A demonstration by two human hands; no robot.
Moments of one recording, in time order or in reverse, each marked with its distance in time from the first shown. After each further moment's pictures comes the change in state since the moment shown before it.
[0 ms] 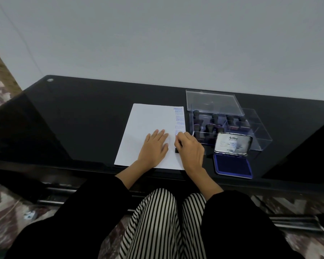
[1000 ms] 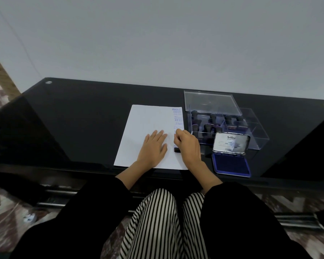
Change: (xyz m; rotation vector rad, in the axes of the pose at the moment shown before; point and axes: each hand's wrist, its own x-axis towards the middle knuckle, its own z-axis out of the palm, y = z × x) left_hand 0.000 0.001 -0.002 0.006 -0.018 -0.008; right_hand 0.016 0.003 0.000 0.158 -0.357 0.135
